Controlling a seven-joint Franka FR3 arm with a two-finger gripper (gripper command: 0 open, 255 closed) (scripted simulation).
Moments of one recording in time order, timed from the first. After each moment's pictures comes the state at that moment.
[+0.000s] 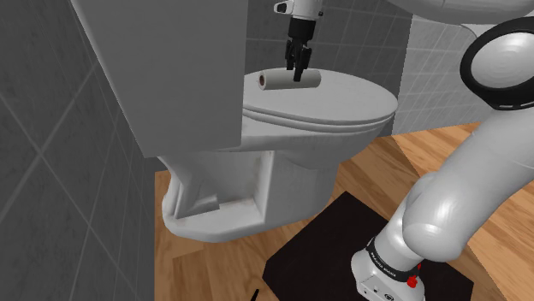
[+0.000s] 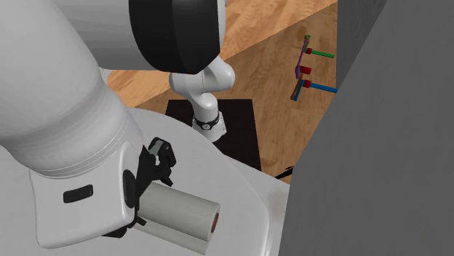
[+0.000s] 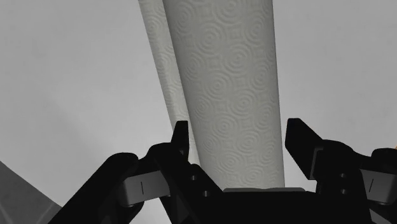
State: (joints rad) arm 0.14 -0.05 -0.22 -1.61 0.02 1.51 -1.16
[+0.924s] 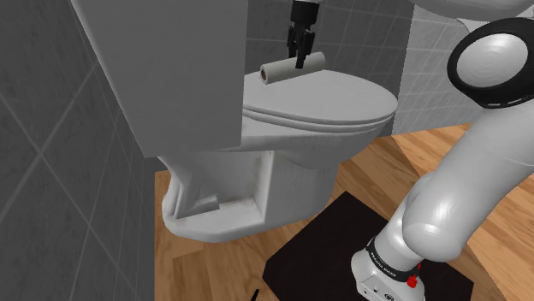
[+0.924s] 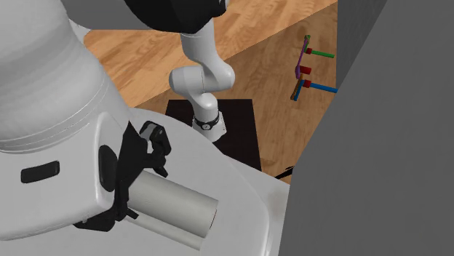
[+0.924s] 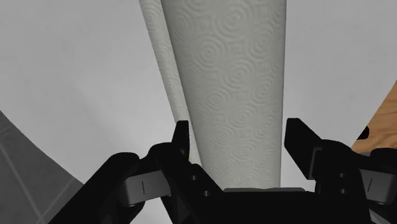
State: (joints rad) arm 0.14 0.00 -0.23 -1.45 0.03 1.39 -1.16
